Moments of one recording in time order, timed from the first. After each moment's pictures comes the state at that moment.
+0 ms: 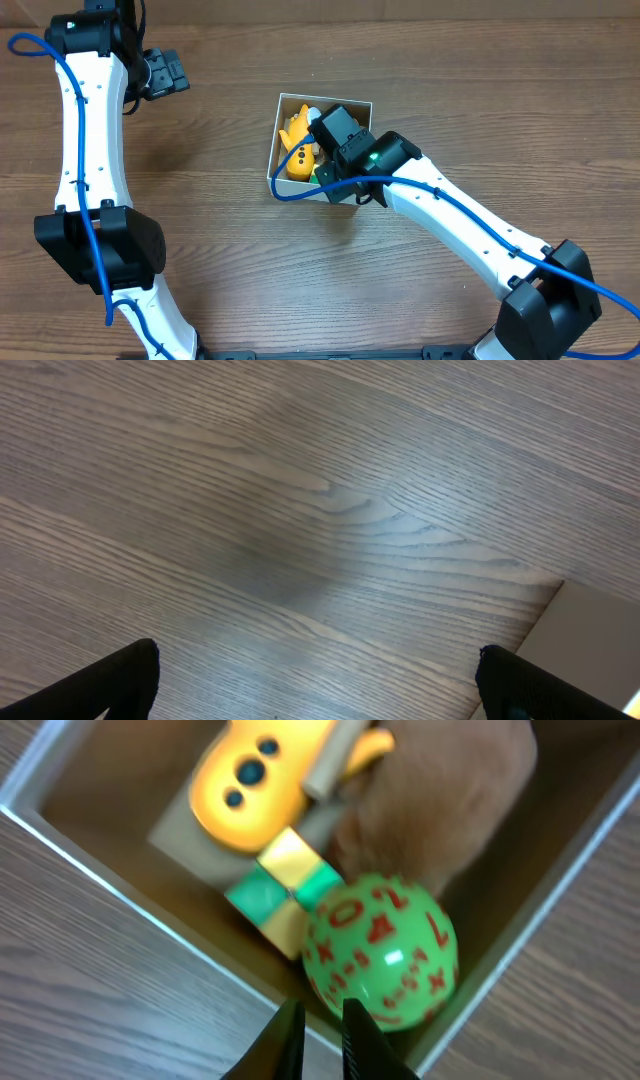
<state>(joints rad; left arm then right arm) 0.10 2.05 2.17 -1.35 -0.09 -0.29 0.69 1.74 1.43 -0.90 0.11 0.17</state>
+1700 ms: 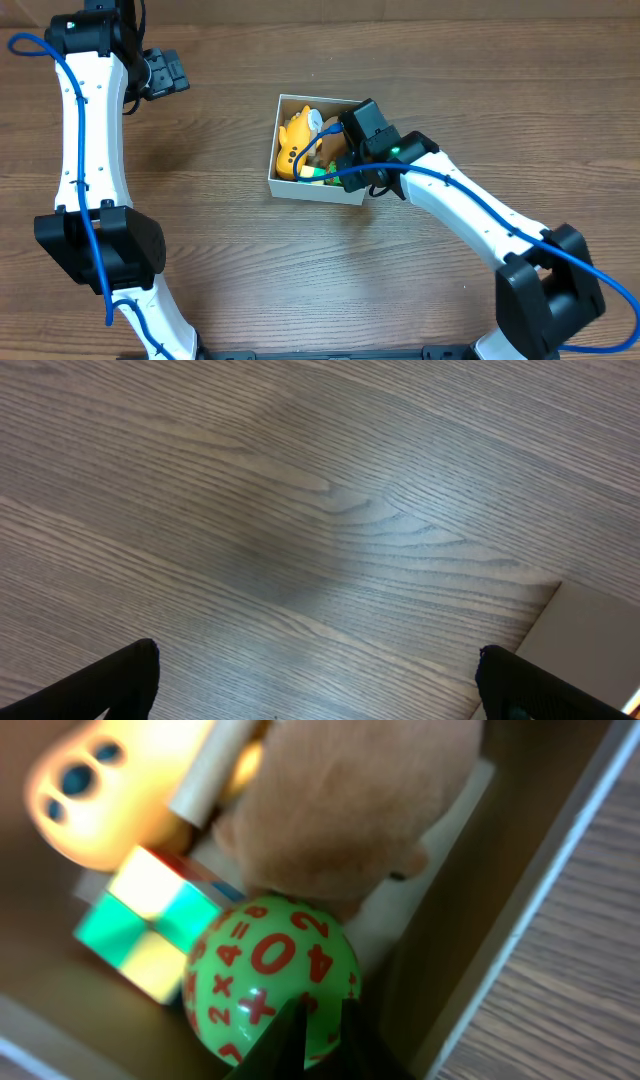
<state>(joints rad) 0.10 2.05 2.17 -1.35 -0.09 -0.29 0.56 1.77 1.28 -0.66 0.01 0.17</state>
